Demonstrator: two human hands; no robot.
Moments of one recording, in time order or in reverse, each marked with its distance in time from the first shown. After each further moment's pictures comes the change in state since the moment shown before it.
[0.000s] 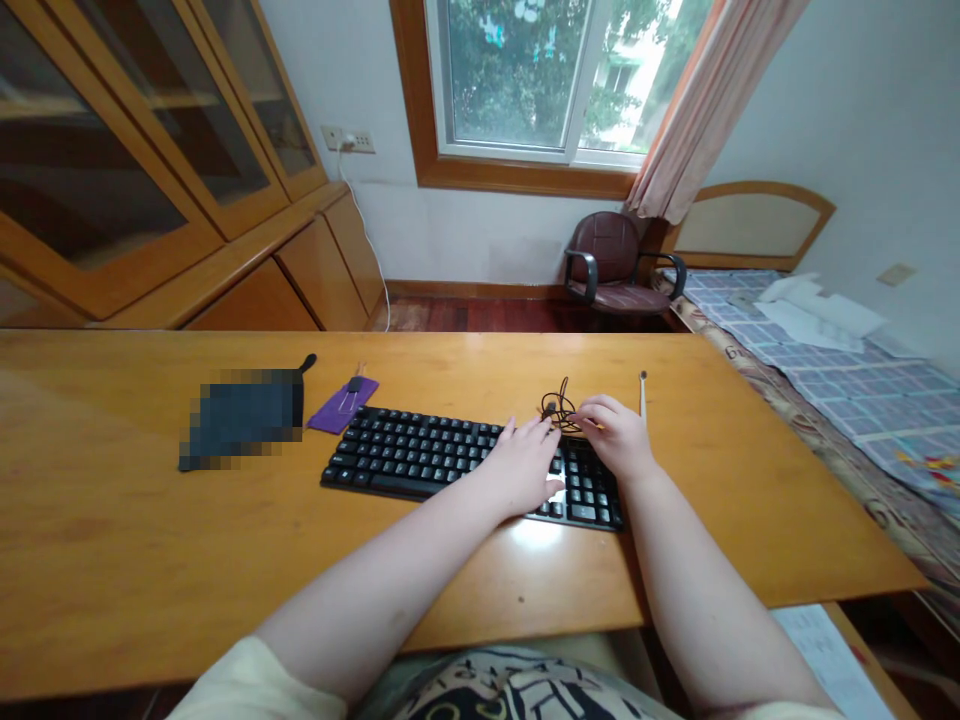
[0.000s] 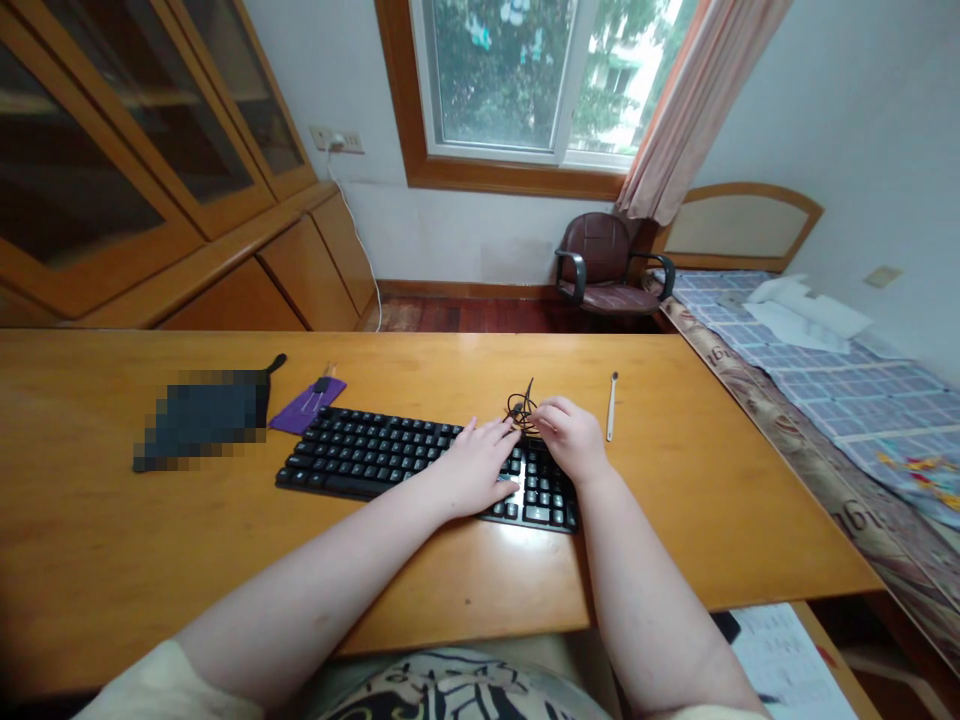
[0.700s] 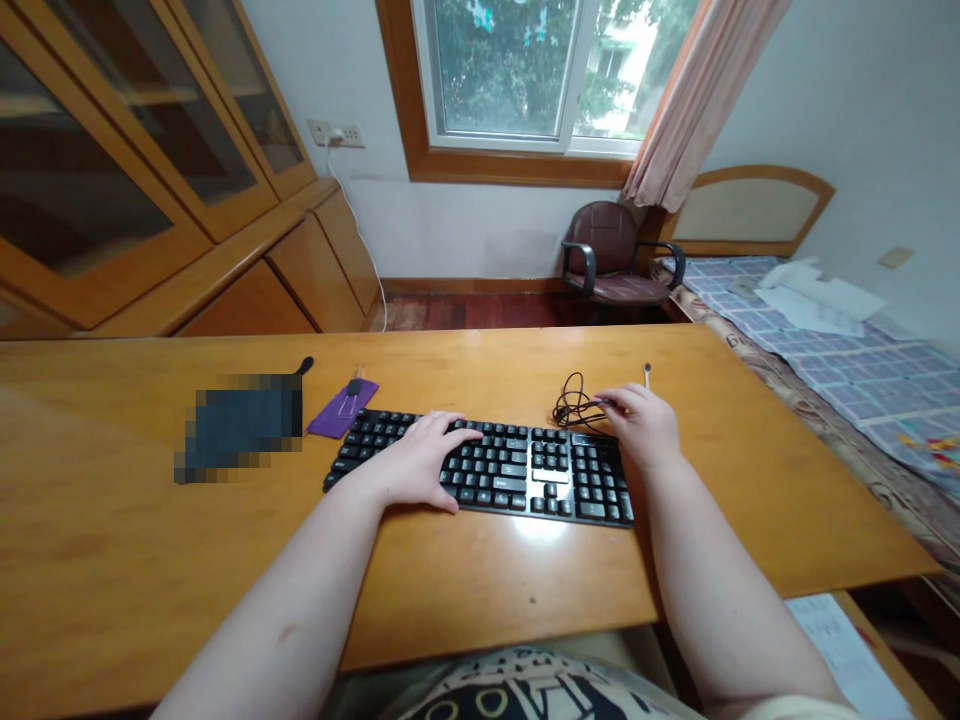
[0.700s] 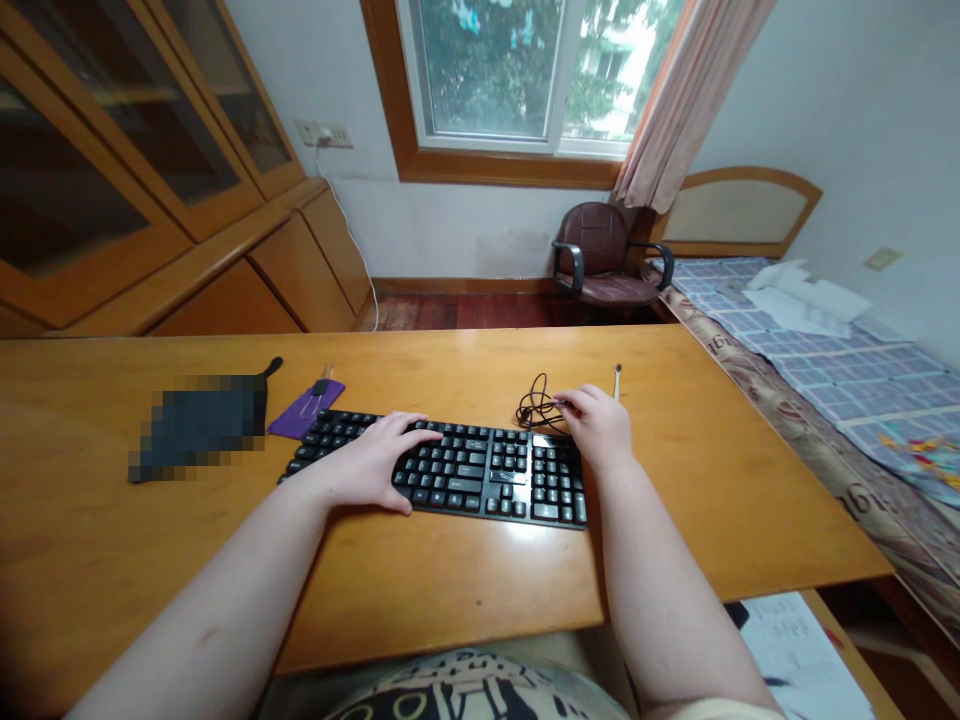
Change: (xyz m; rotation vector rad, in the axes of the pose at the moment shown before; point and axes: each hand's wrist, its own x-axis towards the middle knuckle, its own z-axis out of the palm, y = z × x) left_hand -0.075 -0.111 -0.041 -0.032 -0.093 -0.031; right_hand 0.002 0.014 -0.015 -0.200 0.050 0.192
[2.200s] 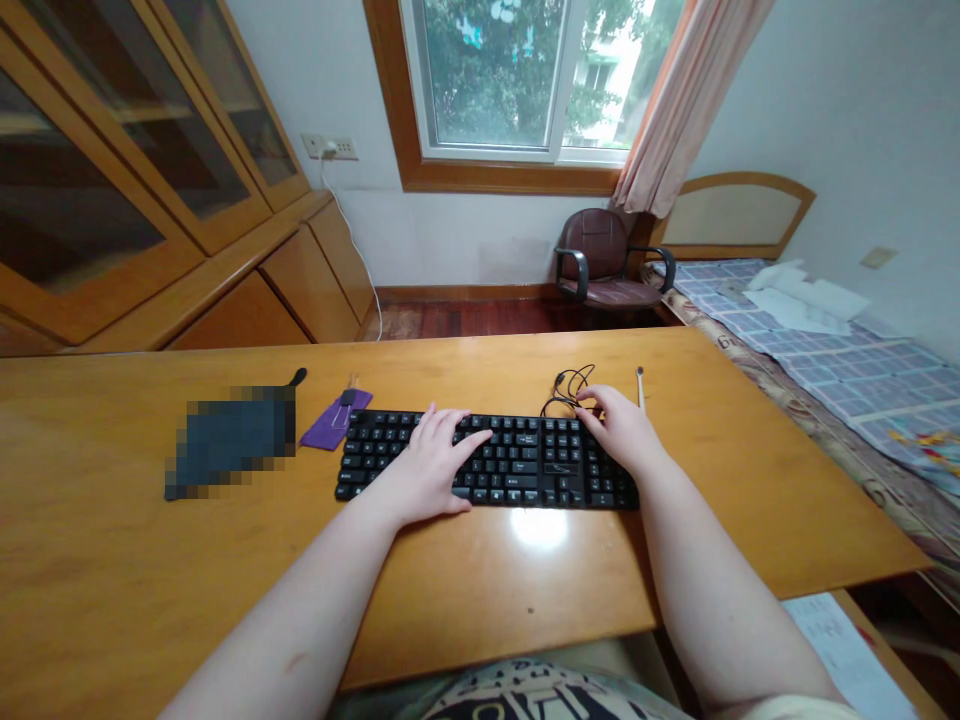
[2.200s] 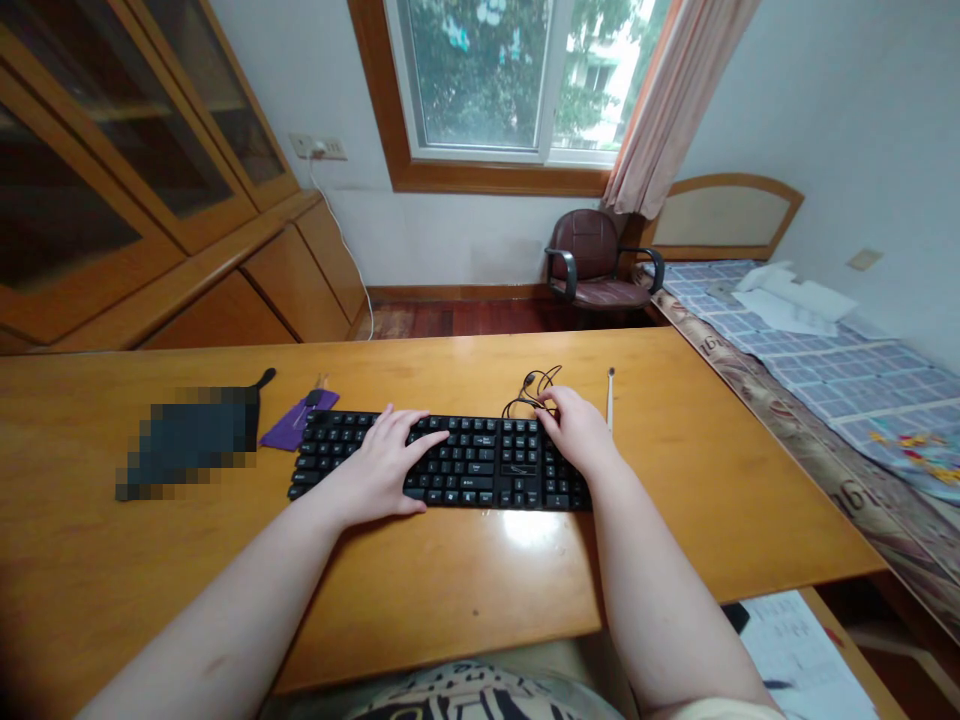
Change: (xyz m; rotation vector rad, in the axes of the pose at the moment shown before) left_hand 0.007 0.021 0.008 0.203 0.220 0.087; right_hand 0.007 -0.015 0.003 0.092 -0.236 0.064
